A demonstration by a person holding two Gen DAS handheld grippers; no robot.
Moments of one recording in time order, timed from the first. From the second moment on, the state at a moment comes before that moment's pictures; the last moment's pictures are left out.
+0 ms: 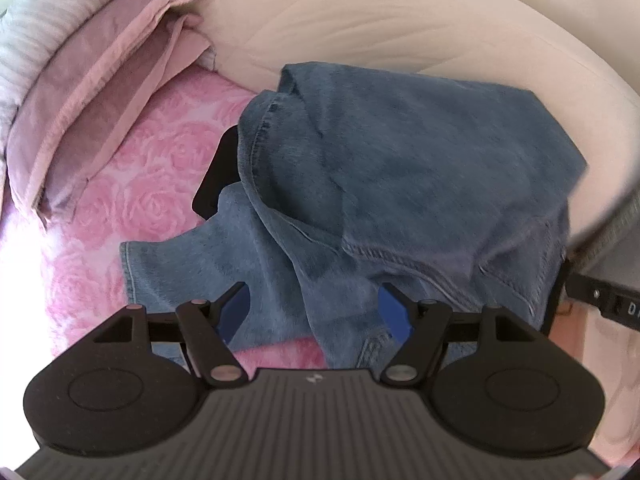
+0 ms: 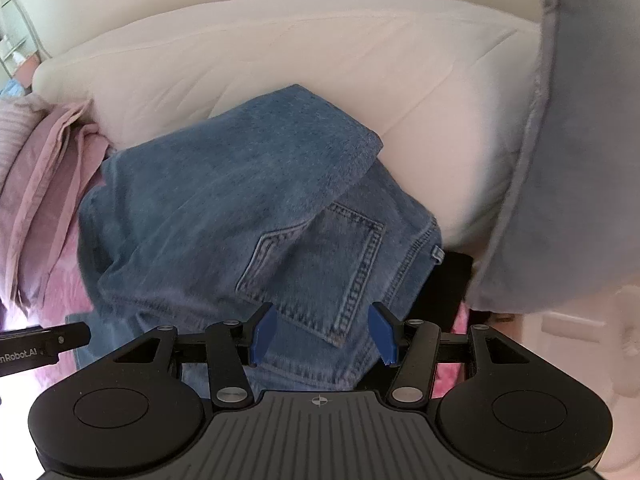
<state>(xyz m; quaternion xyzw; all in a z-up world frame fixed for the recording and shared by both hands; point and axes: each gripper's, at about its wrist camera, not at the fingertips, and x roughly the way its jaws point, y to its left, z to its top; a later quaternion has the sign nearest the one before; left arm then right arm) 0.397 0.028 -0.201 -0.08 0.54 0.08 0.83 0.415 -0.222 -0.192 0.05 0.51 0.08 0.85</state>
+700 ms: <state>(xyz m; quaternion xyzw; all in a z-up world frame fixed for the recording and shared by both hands) 0.439 0.116 -0.295 -0.37 0.48 0.13 0.78 0.486 -0.243 -0.254 0.33 0.47 0.05 0.82</state>
